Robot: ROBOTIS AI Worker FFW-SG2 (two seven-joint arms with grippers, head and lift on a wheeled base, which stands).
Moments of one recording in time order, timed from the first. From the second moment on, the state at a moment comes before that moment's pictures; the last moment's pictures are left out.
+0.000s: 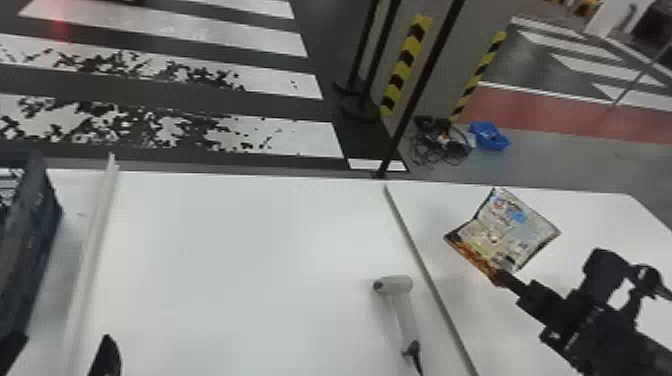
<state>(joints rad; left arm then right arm) 0.61 0.20 -0.17 -1.66 0.17 -0.59 -0.06 0.13 -0.18 -0.78 -1.77 -0.39 0.92 0.20</state>
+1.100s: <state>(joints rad) 0.60 0.20 -0.17 -1.66 0.18 -0.59 -0.06 0.08 -0.25 -0.76 -1.53 -0.34 0.75 0.08</state>
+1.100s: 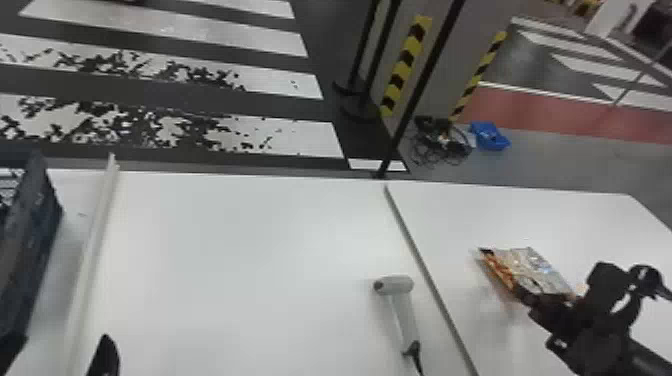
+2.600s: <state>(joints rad) 0.62 0.20 -0.15 -1.73 0.17 -0.57 -0.06 0.42 -0.04 -0.03 -1.84 -0.01 -0.26 -0.18</state>
